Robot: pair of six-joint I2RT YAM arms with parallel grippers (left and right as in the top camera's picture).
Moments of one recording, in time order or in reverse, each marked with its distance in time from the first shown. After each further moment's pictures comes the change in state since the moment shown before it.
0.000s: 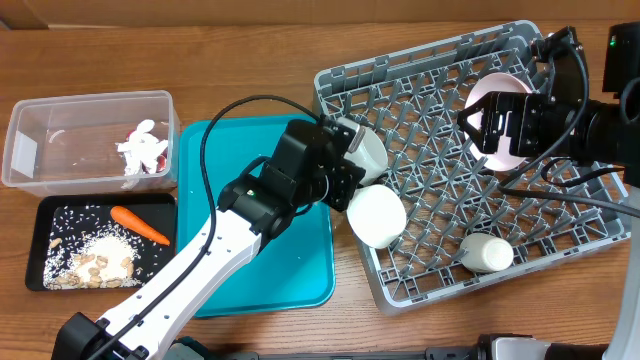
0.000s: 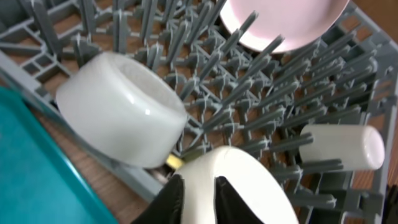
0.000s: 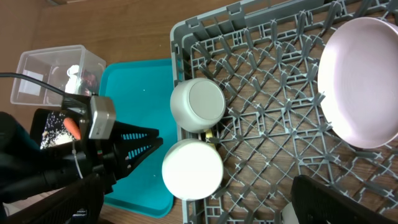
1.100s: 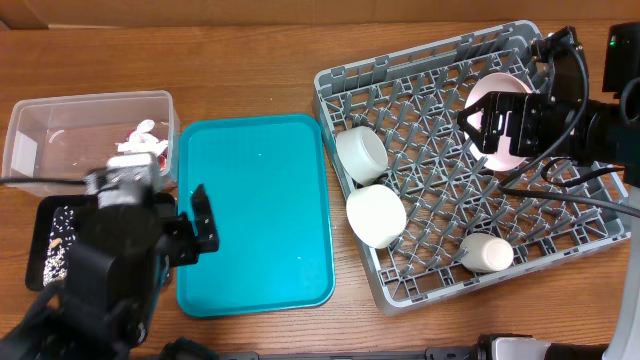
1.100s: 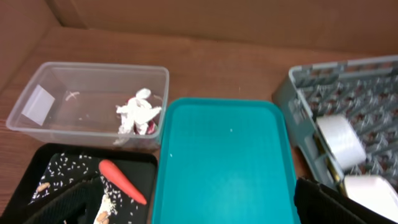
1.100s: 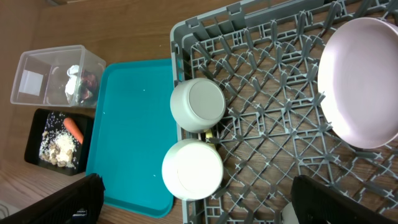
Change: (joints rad) left arm 0.172 -0.588 0.399 -0.914 -0.716 -0.147; right arm 0.000 0.000 0.000 0.000 0.000 0.000
